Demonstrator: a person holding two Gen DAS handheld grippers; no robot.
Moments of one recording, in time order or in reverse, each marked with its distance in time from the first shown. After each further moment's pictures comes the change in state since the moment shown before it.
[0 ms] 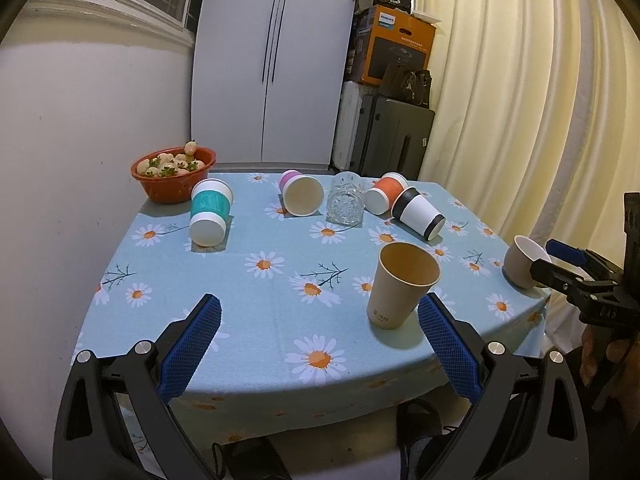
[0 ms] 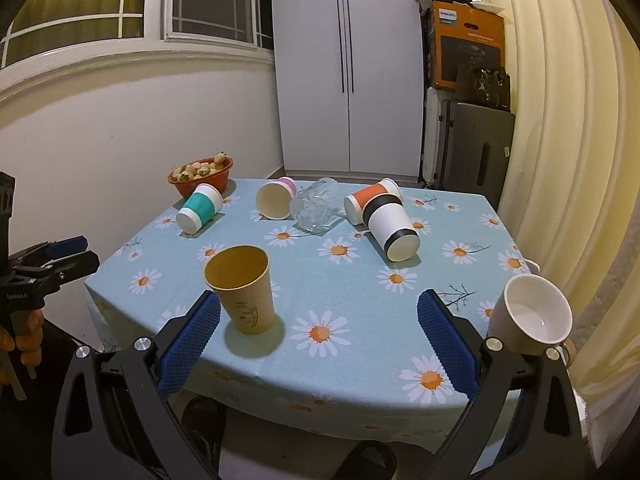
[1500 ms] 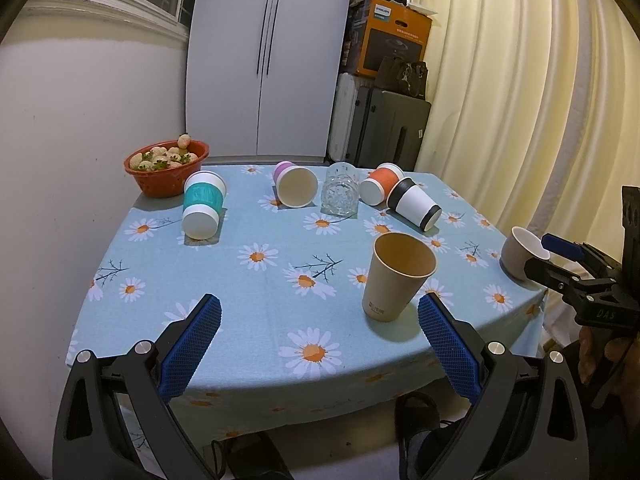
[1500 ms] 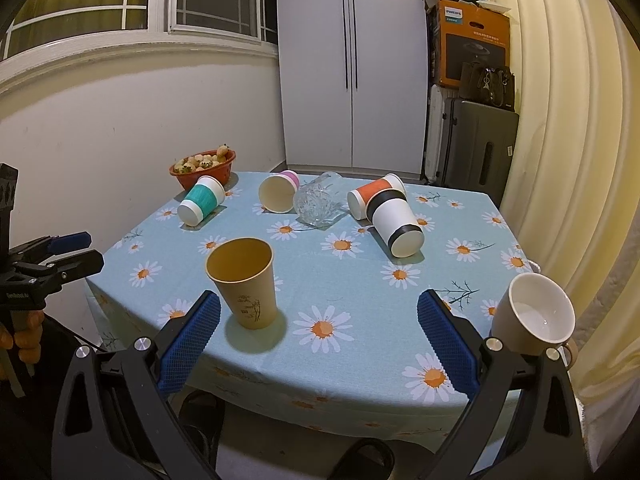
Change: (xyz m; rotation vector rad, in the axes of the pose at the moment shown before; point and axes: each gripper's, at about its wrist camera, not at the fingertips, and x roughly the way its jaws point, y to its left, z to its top) left arm 0.006 -0.008 -0.003 0.013 0.029 -0.008; right arm 0.006 0.004 -0.003 -0.015 0.018 -0.001
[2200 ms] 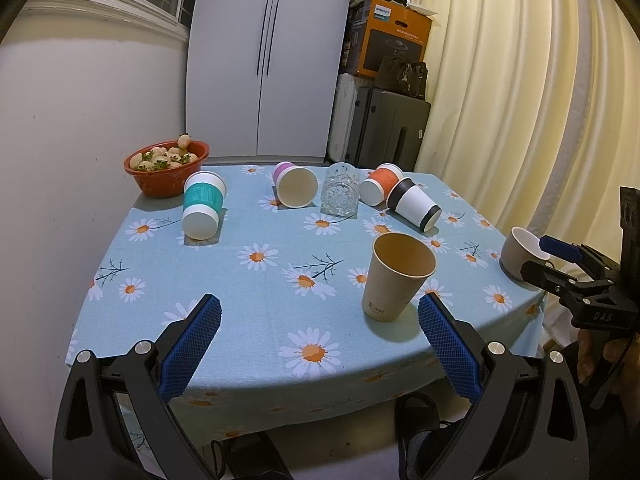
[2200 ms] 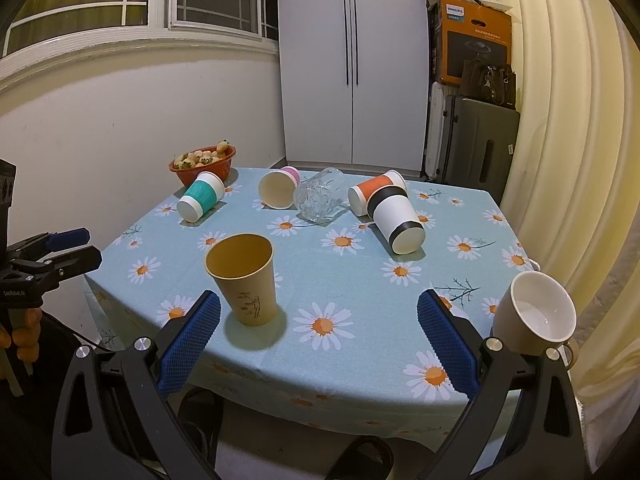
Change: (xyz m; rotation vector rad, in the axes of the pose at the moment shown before) left arm 0.000 0.001 0.001 -0.001 -0.002 0.001; right arm 0.002 -0.001 -0.001 -0.002 0.008 0.003
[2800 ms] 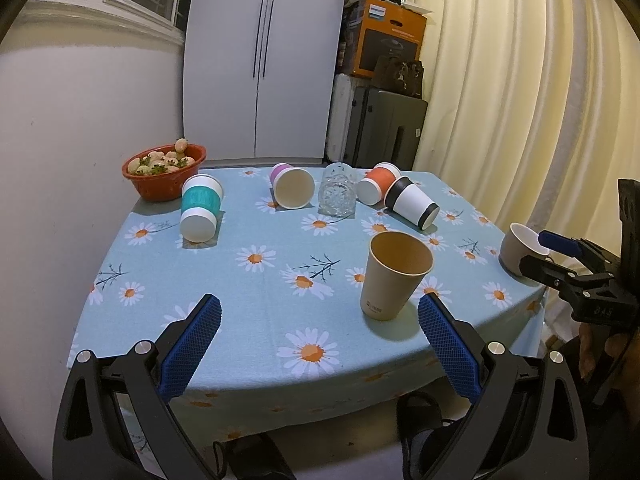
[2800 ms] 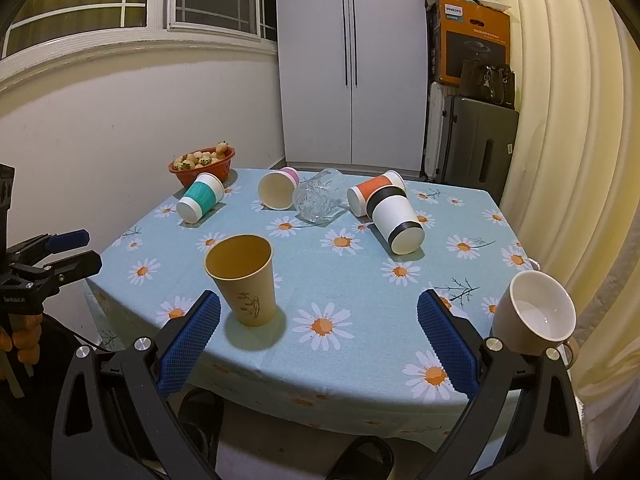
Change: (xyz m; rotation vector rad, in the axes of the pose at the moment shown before) left arm 0.000 -0.006 -0.002 0.026 -0.005 0.000; right arm 0.000 0.000 0.001 0.003 0.002 -0.002
